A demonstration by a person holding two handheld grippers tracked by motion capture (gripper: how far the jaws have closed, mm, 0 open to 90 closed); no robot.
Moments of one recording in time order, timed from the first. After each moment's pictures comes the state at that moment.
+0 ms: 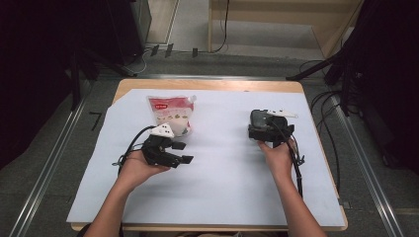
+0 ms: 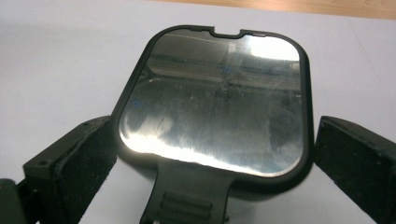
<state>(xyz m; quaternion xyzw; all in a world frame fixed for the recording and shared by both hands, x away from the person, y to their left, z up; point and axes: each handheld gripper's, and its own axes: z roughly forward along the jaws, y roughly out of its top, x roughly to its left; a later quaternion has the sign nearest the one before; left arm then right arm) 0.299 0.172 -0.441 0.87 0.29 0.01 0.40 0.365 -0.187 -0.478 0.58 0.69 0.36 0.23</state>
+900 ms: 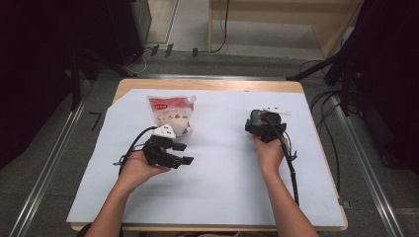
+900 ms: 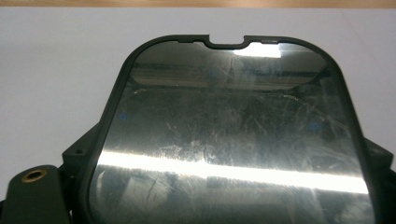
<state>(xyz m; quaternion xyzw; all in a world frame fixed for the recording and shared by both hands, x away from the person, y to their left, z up) 0.300 0.170 -0.445 0.87 0.29 0.01 0.39 0.385 -0.171 -0.491 0.62 0.65 0.35 0.25</state>
